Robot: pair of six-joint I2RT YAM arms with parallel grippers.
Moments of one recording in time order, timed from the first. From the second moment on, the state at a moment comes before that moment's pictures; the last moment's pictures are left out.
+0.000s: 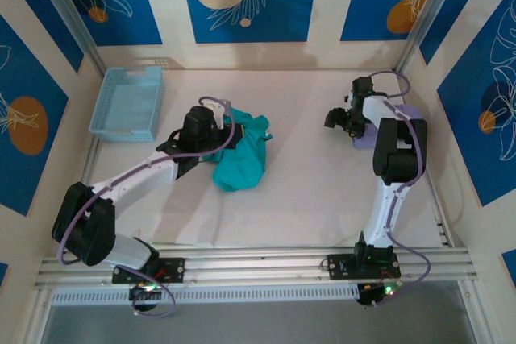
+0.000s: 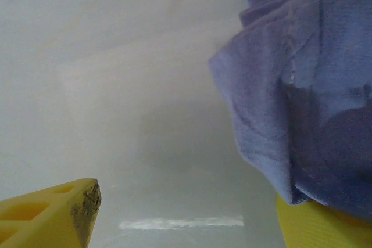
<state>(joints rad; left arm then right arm) -0.57 1.43 0.94 0.01 0.17 -0.50 -0.07 2.08 1.53 -0.71 -0.17 0.22</state>
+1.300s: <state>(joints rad) -0.37 1.58 0.76 -0.11 0.20 -0.40 0.59 1.65 0.88 -0.04 -0.39 0.53</state>
